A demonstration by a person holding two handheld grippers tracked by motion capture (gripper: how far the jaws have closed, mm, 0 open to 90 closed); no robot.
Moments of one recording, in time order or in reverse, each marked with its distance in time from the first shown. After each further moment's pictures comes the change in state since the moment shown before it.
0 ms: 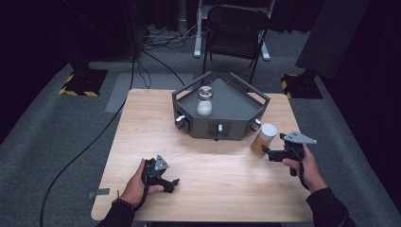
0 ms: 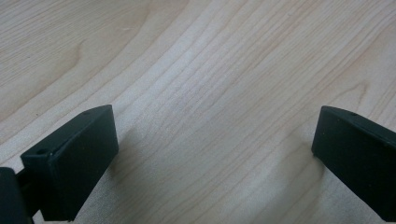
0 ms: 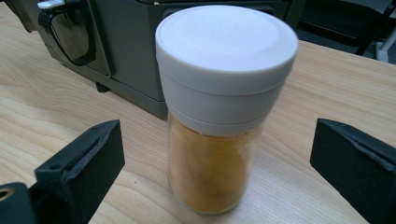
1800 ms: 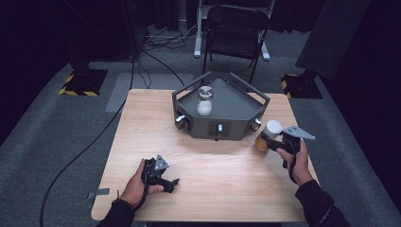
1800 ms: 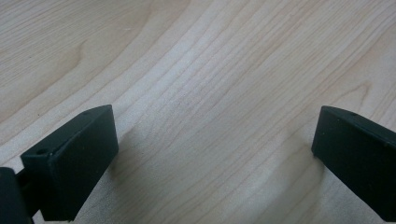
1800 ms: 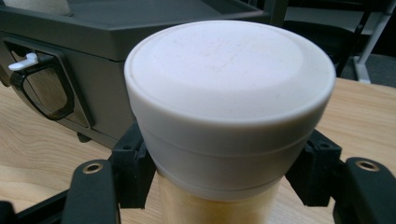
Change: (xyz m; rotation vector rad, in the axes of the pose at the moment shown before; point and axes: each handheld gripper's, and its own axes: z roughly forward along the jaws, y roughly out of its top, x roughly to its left) left arm 0.000 0.000 0.000 0.000 0.004 0.000; right arm 0.005 -0.004 0.016 -0.119 -0.063 0.078
